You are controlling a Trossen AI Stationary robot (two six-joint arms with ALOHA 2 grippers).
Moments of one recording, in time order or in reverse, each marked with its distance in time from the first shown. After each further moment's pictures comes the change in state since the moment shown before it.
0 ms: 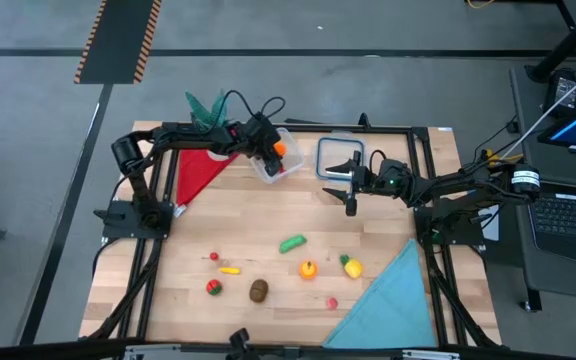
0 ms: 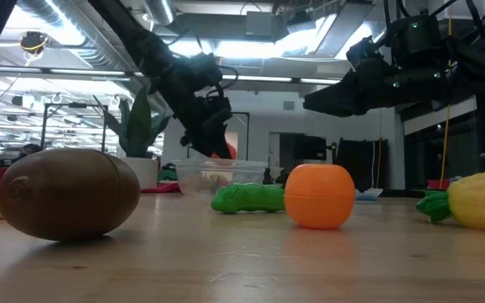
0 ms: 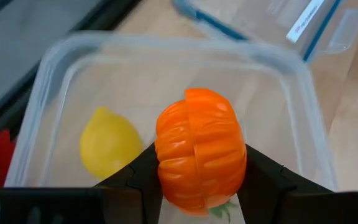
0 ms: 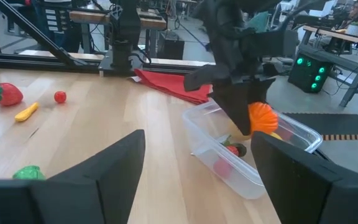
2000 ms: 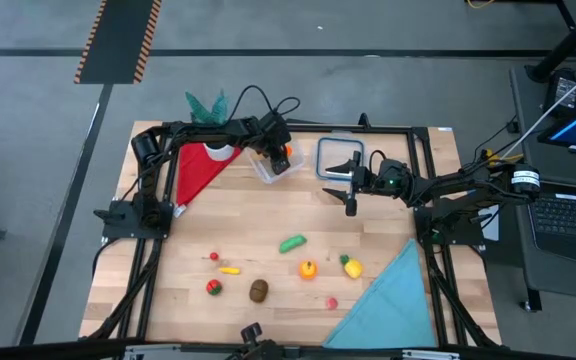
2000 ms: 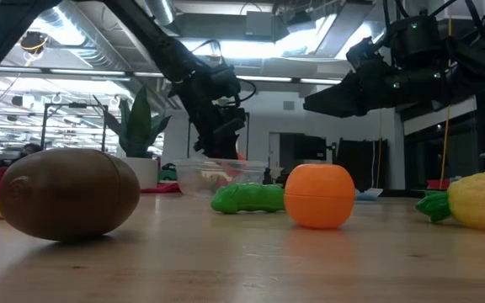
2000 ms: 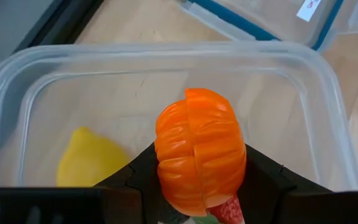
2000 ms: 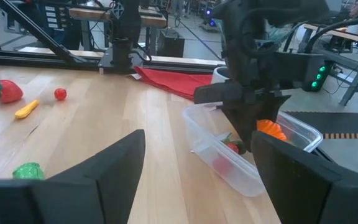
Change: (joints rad) left arm 0.001 0.162 0.227 -0.207 0.021 0.074; right arm 0.000 0.000 0.000 -0.010 0.001 -0.005
